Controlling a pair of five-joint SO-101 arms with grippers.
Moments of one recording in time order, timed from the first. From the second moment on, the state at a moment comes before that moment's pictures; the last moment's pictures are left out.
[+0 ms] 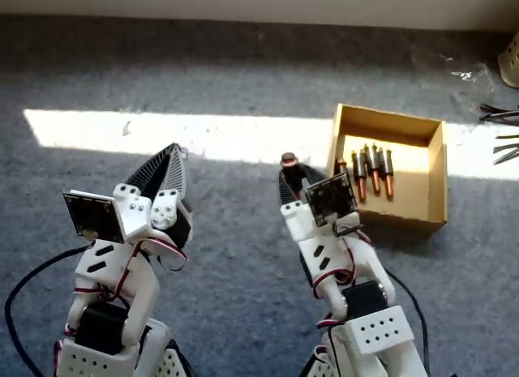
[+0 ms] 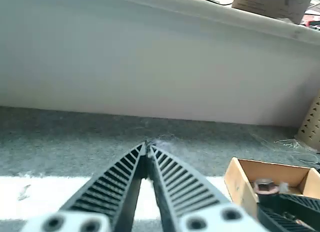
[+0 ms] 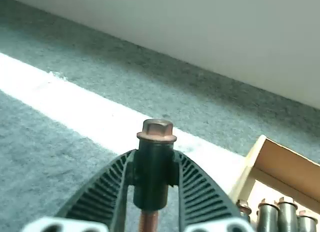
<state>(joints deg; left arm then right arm) 7.9 -96.5 75.9 32.8 16.7 -20.8 -76.2 82.1 15.3 11.6</state>
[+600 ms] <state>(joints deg) -1.2 -96.4 85.8 36.4 7.2 -7.8 -76.3 59.7 38.0 11.6</state>
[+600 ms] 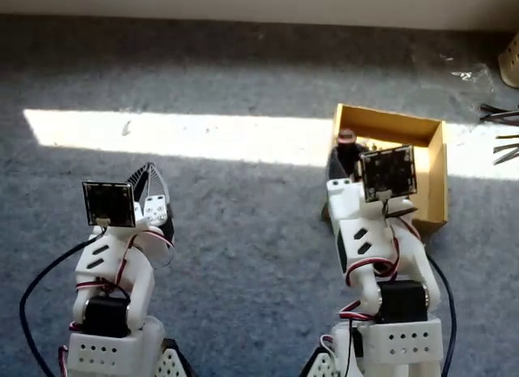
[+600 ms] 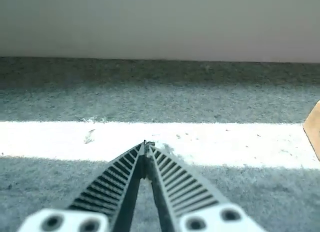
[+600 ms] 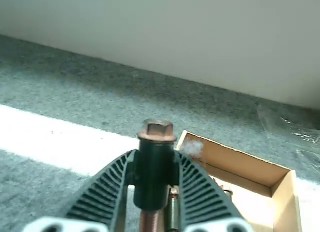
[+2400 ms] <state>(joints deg) -10.5 -96.4 92.3 36.4 7.2 15.6 15.2 6.6 51.3 17.2</state>
